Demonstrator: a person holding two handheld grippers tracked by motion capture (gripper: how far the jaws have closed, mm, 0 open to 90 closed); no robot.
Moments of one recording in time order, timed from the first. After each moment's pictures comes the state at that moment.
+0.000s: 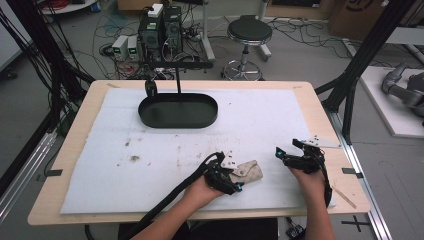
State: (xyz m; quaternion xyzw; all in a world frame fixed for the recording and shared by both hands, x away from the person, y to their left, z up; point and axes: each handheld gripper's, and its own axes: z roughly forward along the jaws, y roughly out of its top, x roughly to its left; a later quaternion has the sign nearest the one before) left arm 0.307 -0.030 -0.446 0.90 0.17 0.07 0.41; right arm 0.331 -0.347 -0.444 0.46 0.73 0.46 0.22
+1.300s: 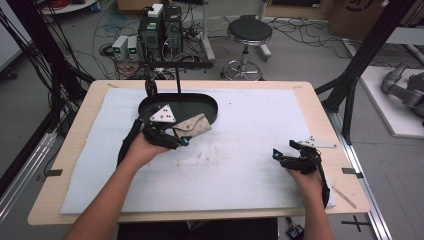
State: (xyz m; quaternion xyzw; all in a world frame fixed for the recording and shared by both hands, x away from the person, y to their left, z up) left arm 0.388 0.136 -0.371 0.86 0.21 0.15 0.44; right arm 0.332 -0.340 -0.447 0.46 0.74 0.45 0.21
